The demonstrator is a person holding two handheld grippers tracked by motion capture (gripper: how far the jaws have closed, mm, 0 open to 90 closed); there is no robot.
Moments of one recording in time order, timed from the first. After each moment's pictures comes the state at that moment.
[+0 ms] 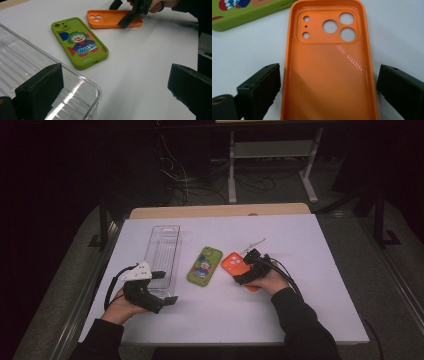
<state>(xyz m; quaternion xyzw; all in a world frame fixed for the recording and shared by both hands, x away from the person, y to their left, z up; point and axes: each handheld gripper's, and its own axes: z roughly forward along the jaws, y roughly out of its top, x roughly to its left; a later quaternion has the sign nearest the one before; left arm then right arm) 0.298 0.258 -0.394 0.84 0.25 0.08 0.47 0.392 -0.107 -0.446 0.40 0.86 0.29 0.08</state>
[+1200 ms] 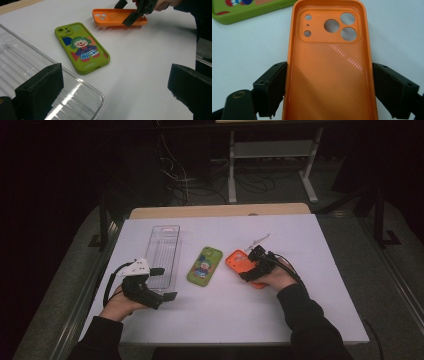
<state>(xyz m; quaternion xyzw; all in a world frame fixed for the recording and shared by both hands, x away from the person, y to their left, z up) 0.302 0.256 -0.383 0.83 0.26 0.07 0.48 0.391 -0.121 -0.423 0.38 0.88 0.27 0.09</state>
